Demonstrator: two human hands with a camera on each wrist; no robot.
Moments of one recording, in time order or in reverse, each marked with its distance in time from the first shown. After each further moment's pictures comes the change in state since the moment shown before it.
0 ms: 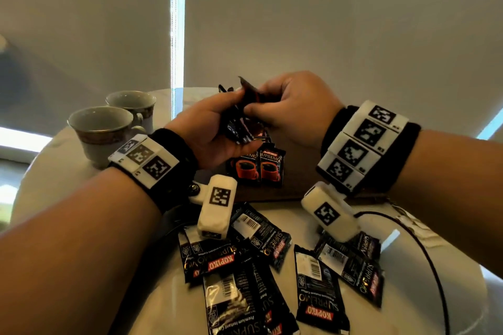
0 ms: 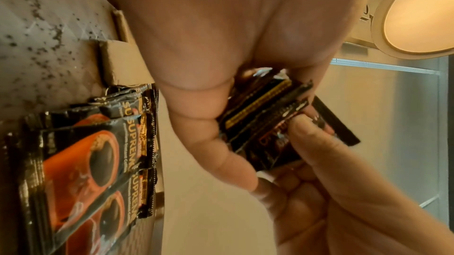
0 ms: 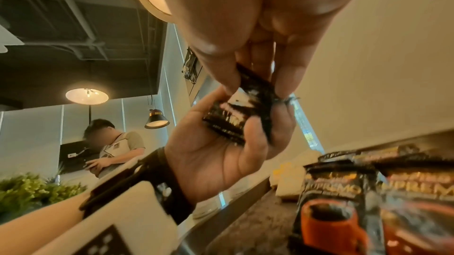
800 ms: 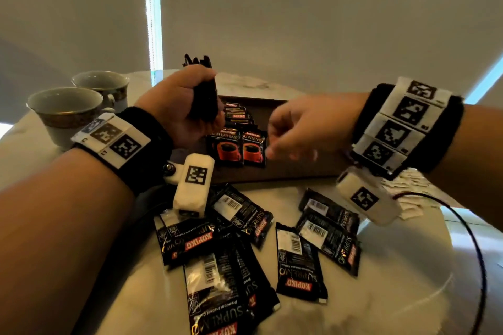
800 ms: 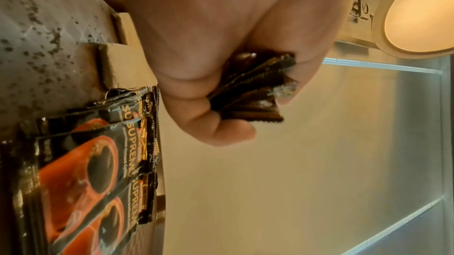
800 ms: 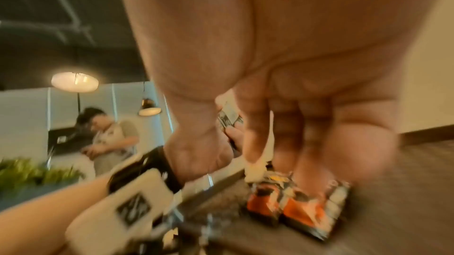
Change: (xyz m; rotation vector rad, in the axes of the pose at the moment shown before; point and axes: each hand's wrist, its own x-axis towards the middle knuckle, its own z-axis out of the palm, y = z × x) left_hand 0.011 0.001 -0.013 -0.069 0.151 -0.004; right_hand -0.036 0.014 -0.035 -0.263 -0.673 0.304
